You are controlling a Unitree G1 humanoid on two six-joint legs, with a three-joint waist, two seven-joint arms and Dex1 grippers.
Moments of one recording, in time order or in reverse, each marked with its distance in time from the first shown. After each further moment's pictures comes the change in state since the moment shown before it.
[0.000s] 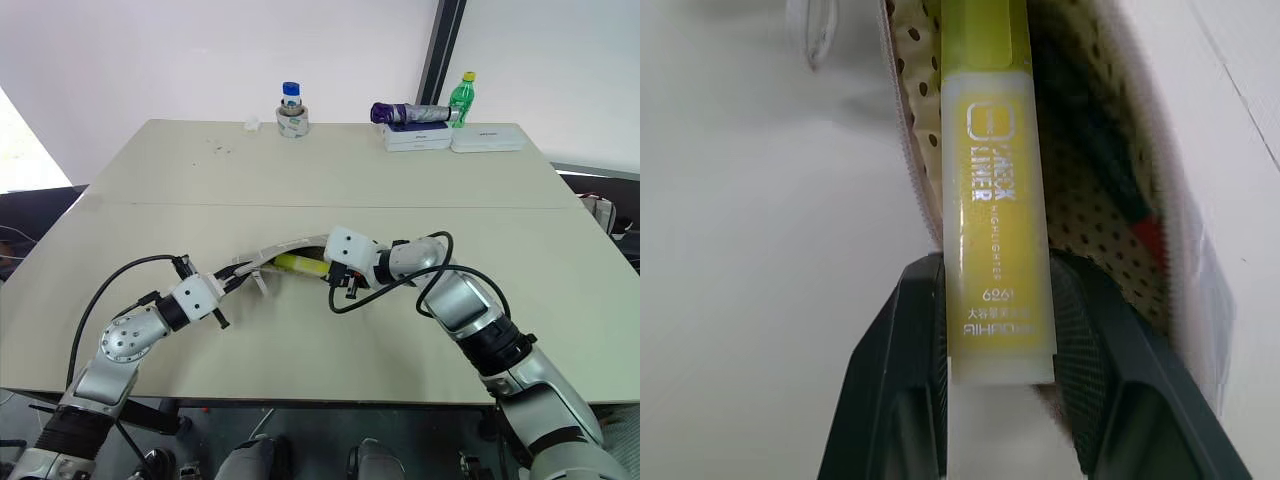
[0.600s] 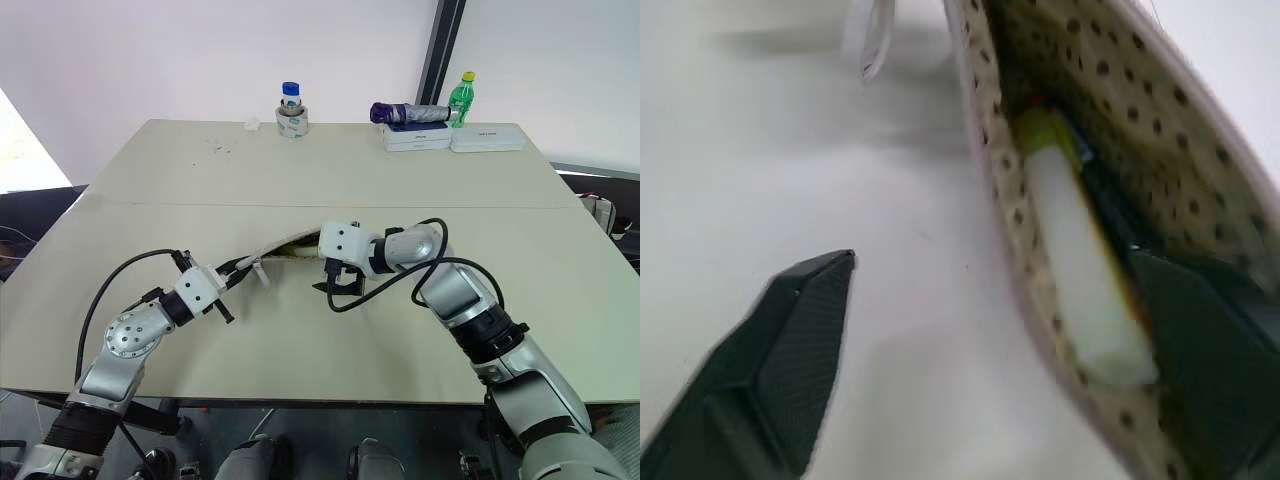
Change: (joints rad) left arm -0.009 -0.033 0.018 0.000 -0.053 0.044 0.010; right arm -0.032 -0.004 -0.059 0.012 -0.023 -0.054 0.105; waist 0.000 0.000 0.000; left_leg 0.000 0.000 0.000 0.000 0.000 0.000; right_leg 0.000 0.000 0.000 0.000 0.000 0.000
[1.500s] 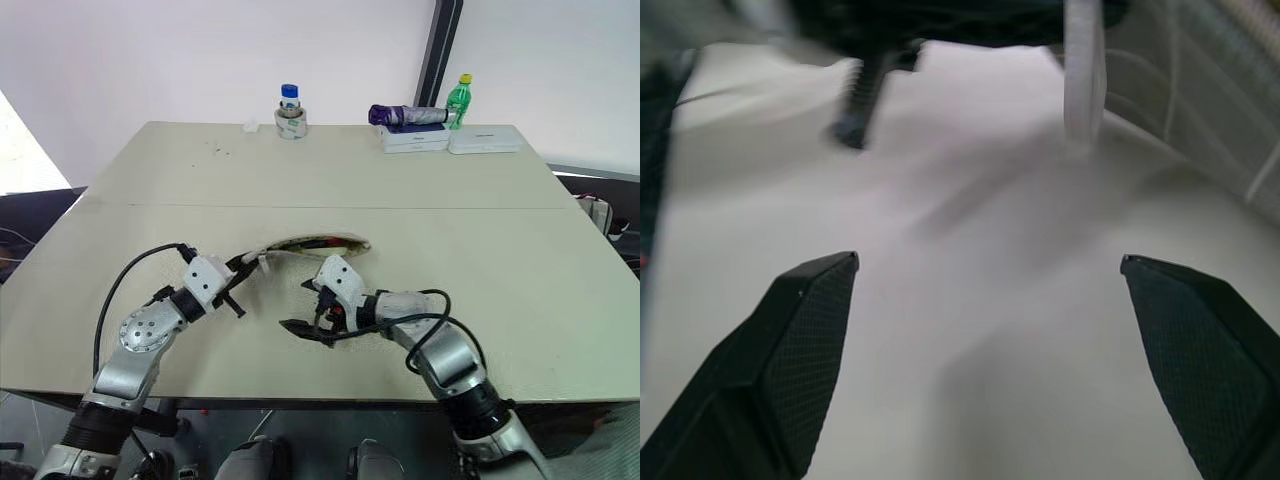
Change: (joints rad) left arm -0.010 -0.070 -0.019 -0.064 -0.017 0.143 -0.002; right arm 0.340 0.298 -0.065 -0.109 0.210 0.142 -0.274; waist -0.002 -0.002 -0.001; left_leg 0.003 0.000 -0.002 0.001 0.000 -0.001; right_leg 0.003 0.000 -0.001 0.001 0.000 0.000
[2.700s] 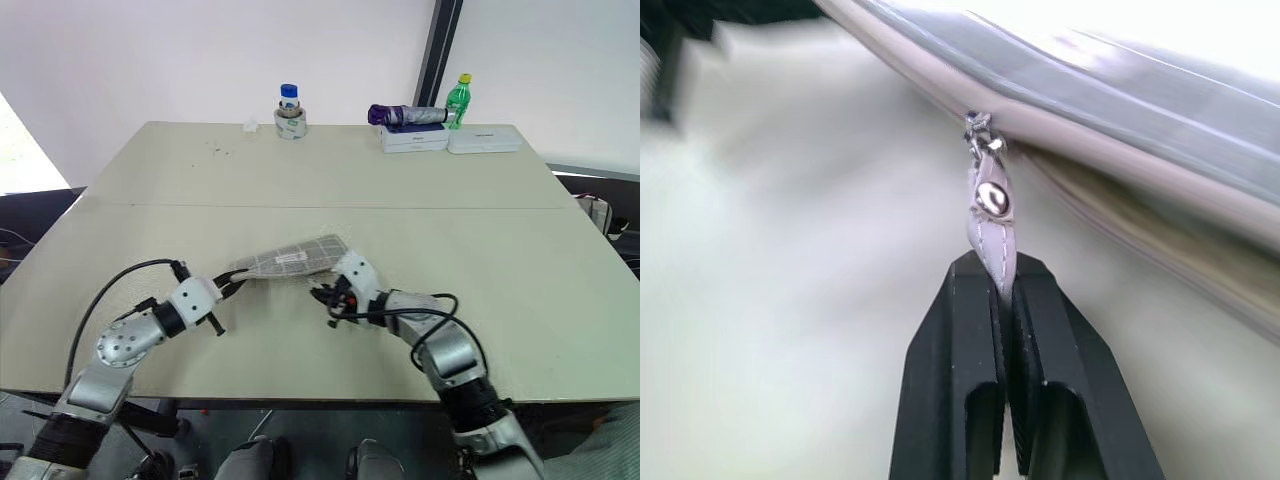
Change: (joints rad) left arm 0.086 0.152 0.032 0.051 0.022 -0.137 -0.023; right arm 0.031 -0.129 -0.125 0.089 0.041 -0.044 0.039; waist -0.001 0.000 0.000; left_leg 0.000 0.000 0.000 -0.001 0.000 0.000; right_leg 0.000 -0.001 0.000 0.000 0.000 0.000
